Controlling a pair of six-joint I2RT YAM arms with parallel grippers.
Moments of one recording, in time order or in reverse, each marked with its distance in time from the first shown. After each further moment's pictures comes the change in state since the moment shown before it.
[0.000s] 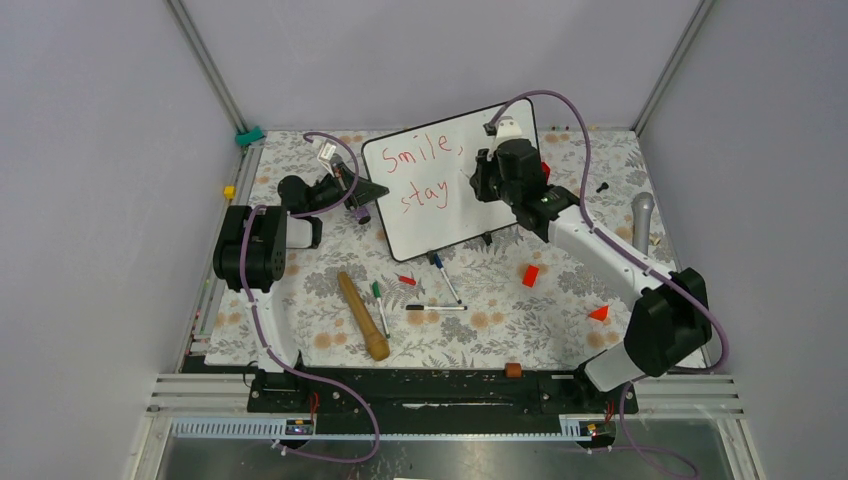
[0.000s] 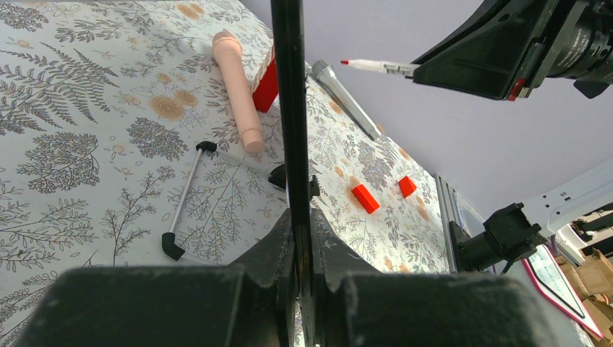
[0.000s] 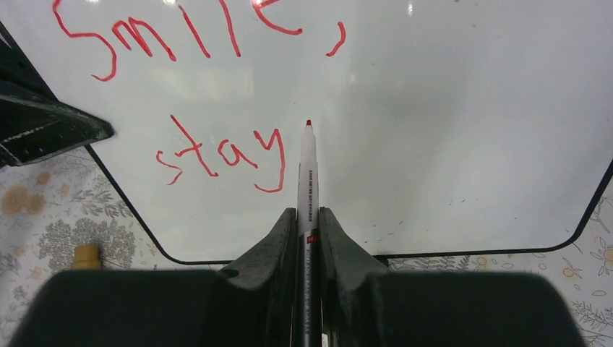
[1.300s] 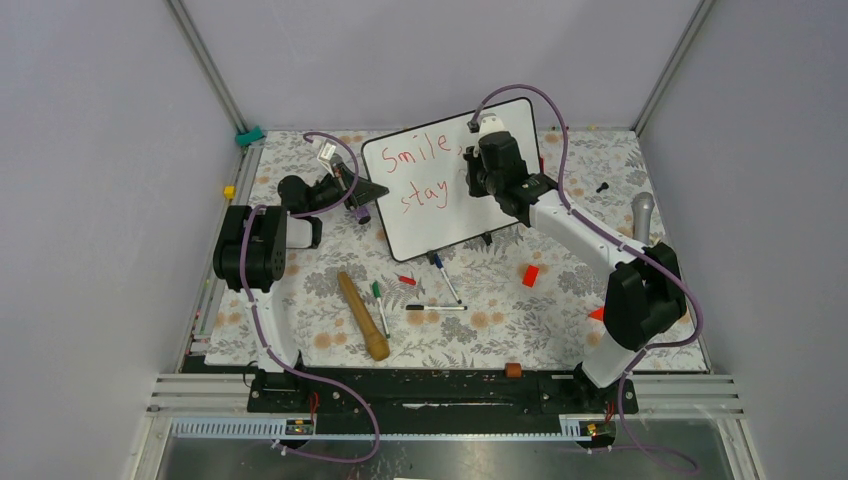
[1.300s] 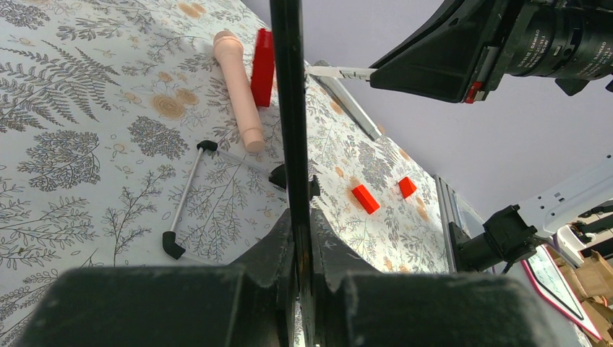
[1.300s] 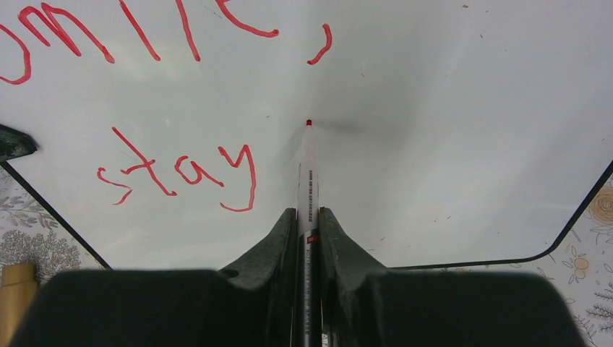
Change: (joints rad) left arm 0.001 0.000 0.000 -0.004 -0.003 -0.001; right arm 0.021 0.170 0.126 -0.056 0.073 -0.073
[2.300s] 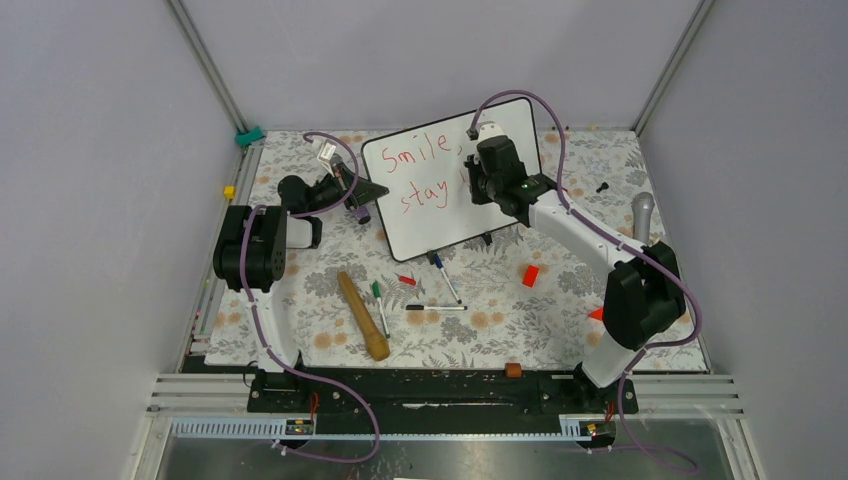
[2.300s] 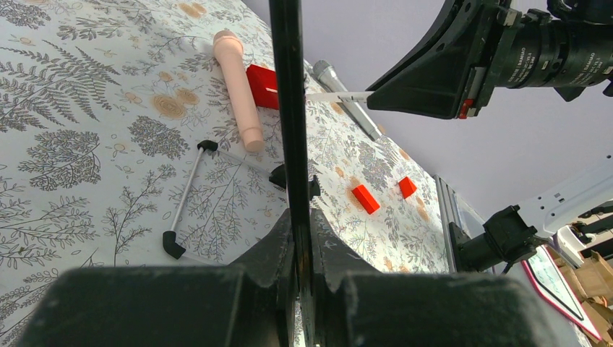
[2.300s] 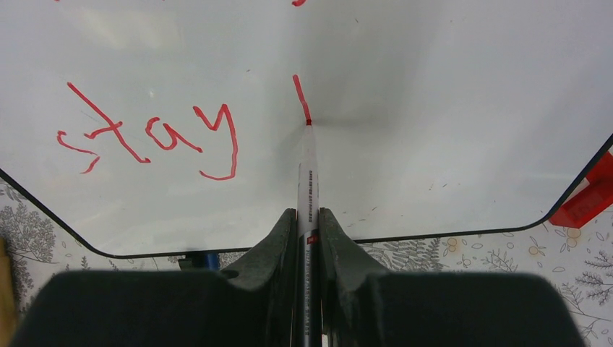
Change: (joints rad) left arm 0.000 0.000 0.000 0.000 0.000 0.000; right arm 0.000 0.003 -0.002 -0.081 0.005 -0.008
